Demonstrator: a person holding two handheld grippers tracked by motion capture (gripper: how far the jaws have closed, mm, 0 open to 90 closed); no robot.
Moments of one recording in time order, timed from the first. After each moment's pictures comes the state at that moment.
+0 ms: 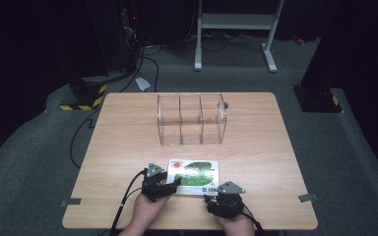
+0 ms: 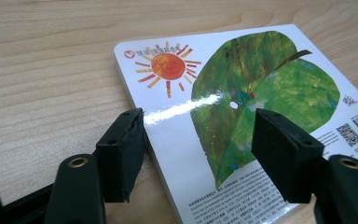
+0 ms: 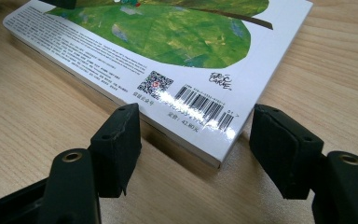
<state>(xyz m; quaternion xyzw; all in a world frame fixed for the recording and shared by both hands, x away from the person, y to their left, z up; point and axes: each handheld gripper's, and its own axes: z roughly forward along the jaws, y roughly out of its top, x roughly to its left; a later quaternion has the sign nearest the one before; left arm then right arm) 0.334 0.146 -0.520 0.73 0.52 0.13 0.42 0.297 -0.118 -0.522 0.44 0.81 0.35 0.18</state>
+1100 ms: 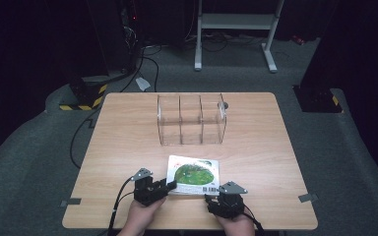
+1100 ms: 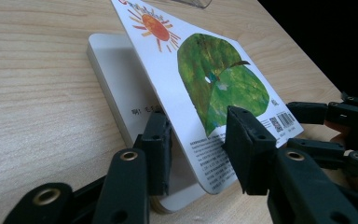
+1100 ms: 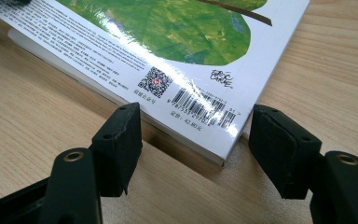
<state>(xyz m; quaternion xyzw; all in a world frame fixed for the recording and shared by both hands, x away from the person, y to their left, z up) 0.319 0.167 -0.520 0.70 0.51 0.04 0.50 0.295 -0.120 -0.522 0.45 0.80 0.36 0.17</state>
